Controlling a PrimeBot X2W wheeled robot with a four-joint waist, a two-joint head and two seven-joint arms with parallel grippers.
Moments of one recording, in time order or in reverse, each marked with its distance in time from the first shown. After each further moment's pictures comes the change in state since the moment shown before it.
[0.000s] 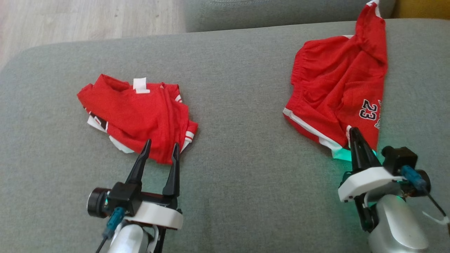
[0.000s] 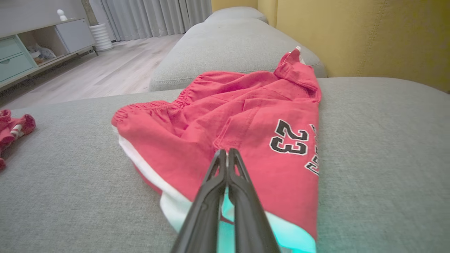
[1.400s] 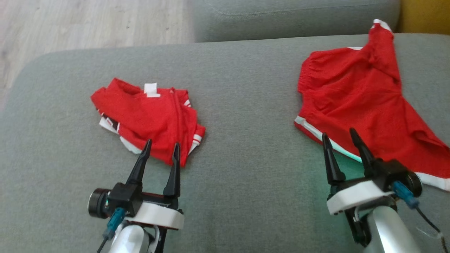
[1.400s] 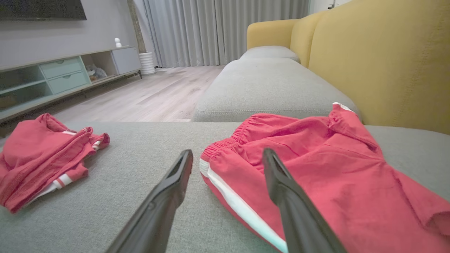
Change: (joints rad) left arm 0.003 0.000 -0.007 -0.006 -0.010 0.009 0.000; right arm 0.143 0.002 0.111 -0.259 0.007 0.000 -0.003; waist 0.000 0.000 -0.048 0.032
